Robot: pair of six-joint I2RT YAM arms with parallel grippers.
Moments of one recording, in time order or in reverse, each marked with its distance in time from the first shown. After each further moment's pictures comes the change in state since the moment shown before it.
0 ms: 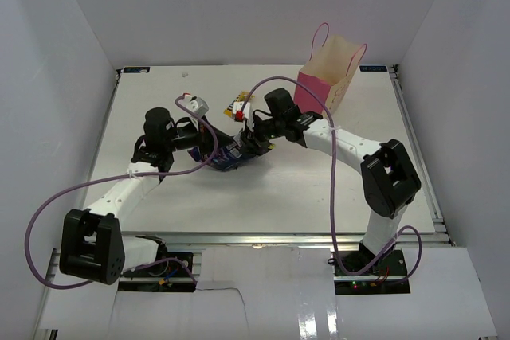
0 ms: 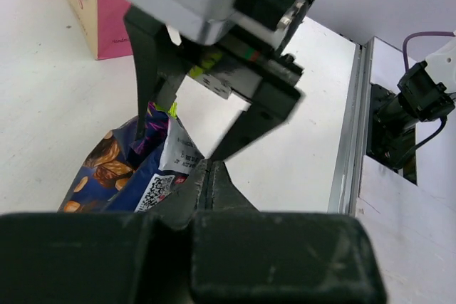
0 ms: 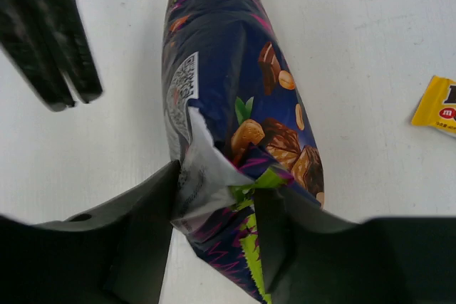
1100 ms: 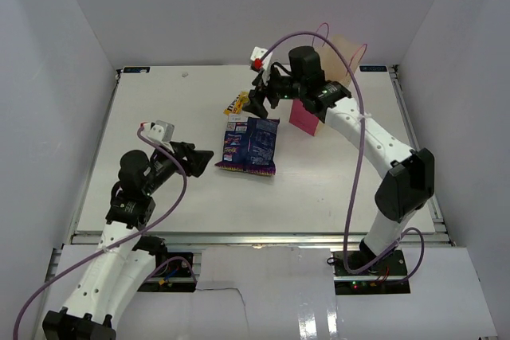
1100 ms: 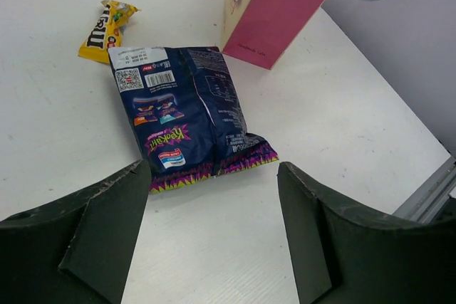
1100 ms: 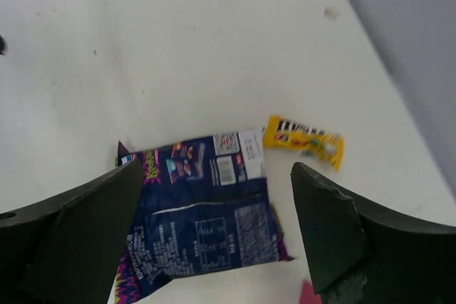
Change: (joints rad) left arm 0.000 -0.621 -0.209 -0.322 -0.599 -0.184; right arm -0.117 -0.080 0.312 -0.038 0.068 0.124
